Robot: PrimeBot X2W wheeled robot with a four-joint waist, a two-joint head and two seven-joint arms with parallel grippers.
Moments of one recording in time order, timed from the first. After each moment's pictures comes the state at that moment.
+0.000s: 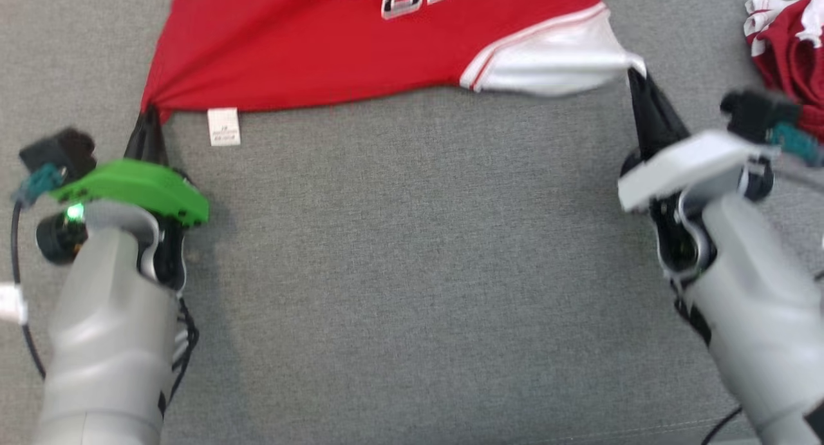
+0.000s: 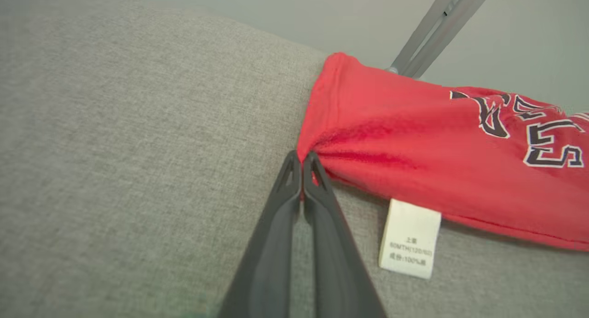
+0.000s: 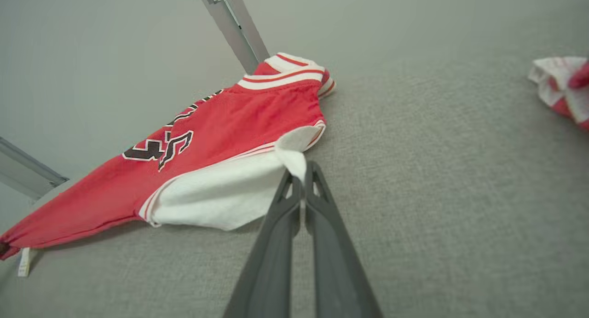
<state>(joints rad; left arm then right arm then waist) -0.84 0.14 -0.08 1.04 -0.54 -0.12 -0.26 -0.72 -0.25 0.33 0.66 0.75 0.13 -0.26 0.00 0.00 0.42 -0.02</state>
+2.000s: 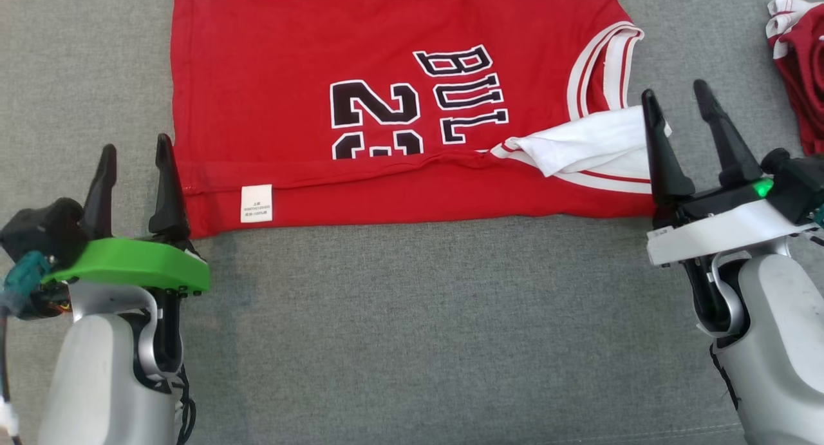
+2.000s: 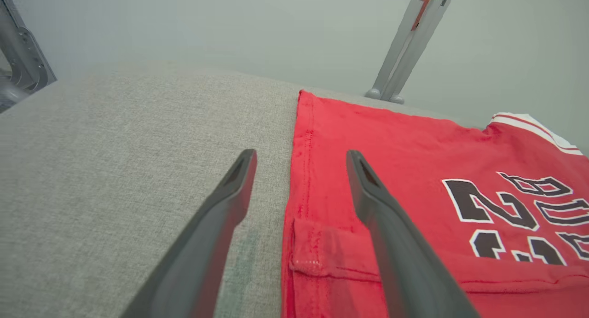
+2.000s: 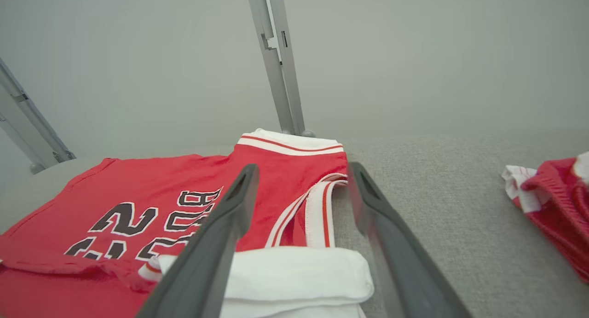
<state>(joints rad) -0.35 0.15 -0.02 0.18 -0.43 -0.02 -0.07 -0.40 -0.25 0.13 0.17 0.39 0.13 -0.26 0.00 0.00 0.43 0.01</state>
